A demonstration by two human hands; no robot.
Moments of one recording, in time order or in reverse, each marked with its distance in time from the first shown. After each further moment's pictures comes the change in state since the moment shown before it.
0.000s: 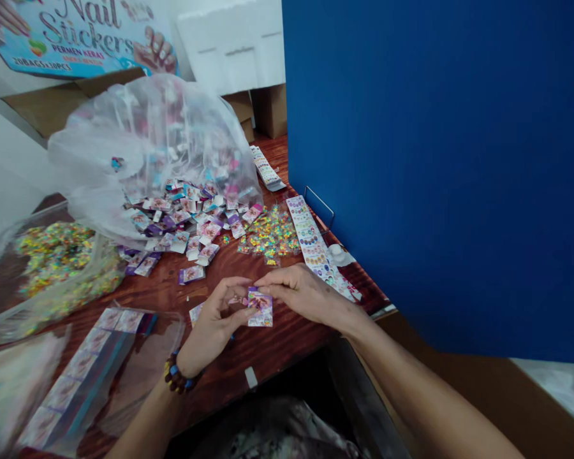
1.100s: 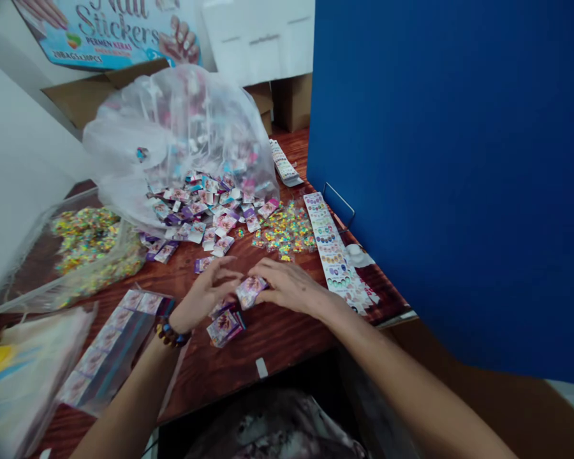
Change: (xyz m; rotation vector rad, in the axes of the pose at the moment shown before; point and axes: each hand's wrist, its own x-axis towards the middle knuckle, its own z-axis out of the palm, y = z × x) left_hand 0.012 -0.006 -0.061 -0.037 0.070 -0.184; right_hand 0.035 0.016 0.030 -0.479 -0.165 -0.188
